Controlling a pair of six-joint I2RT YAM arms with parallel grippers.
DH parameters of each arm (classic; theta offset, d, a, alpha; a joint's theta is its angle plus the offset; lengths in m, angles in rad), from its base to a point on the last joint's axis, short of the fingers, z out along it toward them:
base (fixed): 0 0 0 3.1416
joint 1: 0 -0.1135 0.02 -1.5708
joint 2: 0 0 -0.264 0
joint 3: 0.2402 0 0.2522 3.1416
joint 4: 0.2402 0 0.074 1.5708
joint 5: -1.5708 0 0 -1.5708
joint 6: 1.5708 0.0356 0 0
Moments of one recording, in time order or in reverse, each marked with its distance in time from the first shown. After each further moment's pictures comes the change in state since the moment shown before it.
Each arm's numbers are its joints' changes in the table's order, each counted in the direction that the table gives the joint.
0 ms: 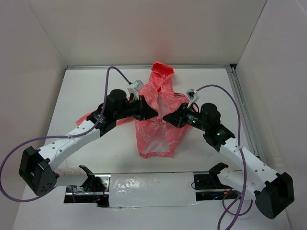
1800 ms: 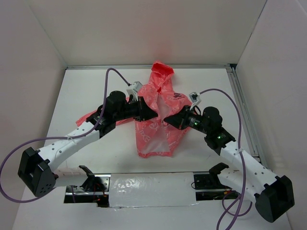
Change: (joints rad) left arm 0.001 0.015 -0.033 -0.026 0.008 -0.026; right arm 0.026 0.042 -0.084 -0.078 0.026 0.094
